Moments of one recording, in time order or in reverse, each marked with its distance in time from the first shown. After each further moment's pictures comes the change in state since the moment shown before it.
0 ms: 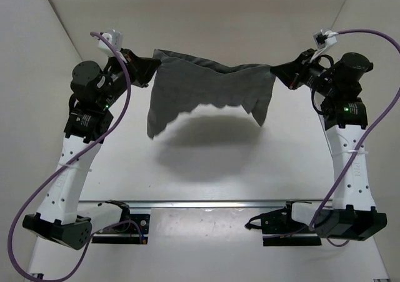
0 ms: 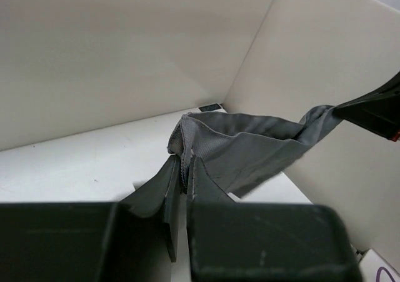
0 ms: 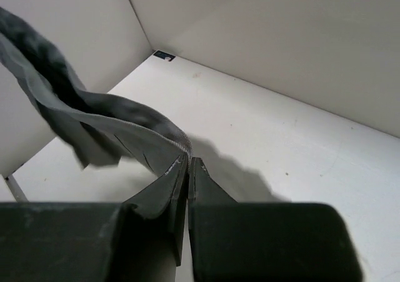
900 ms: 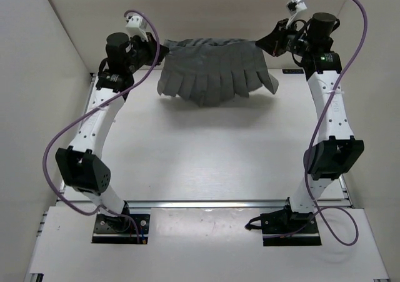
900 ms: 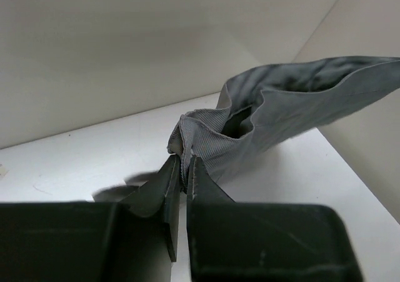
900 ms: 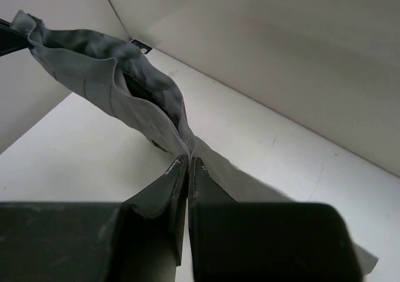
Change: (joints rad) left arm 0.074 0.511 0.241 0.058 0.039 0.100; right arm 0.088 0.597 0.588 -0.127 0.028 -0.109
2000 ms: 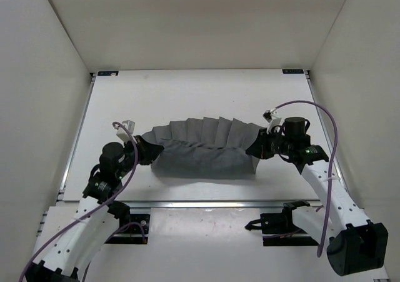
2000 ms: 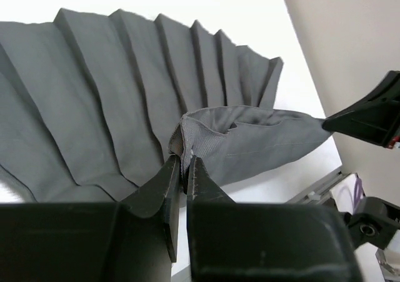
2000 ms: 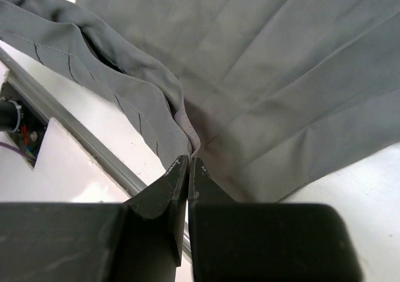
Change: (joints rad) left arm -0.139 -1.153 -1.297 -0.046 -0.122 -0.362; right arm 0.172 -0.890 -1.369 -0.065 0.150 0.047
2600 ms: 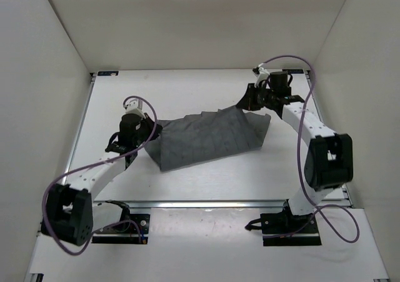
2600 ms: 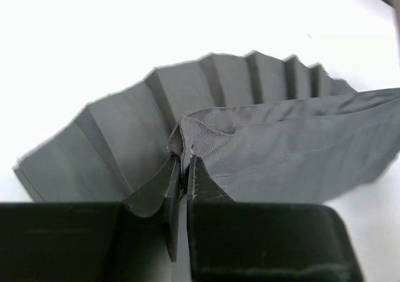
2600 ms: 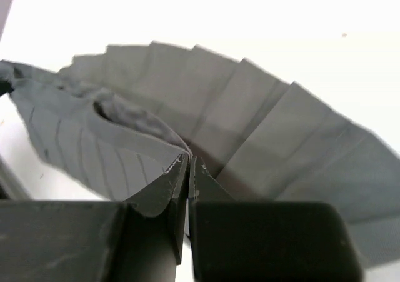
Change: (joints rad) left arm 0.067 0.615 0.132 0.317 -0.171 0.050; right arm -0.033 0.680 0.504 0.267 0.014 0.015
